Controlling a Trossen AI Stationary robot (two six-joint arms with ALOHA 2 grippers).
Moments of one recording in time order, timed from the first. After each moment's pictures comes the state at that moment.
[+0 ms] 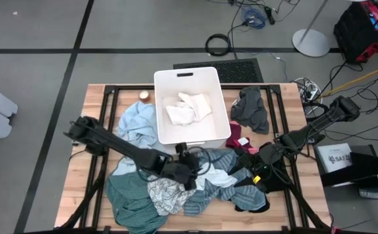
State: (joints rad) left arm -0.38 1.81 1.36 -0.31 -0.51 -0.33; right arm 0.51 1.01 0.63 -0.04 -0.02 0.40
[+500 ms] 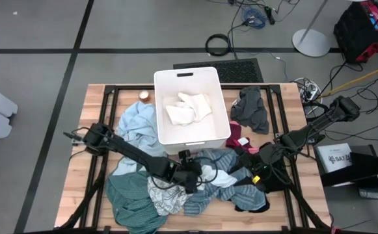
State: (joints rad) left arm -0.38 1.98 1.35 -0.30 -0.46 -0.33; right arm 0.51 1.01 0.63 -0.05 0.01 0.40
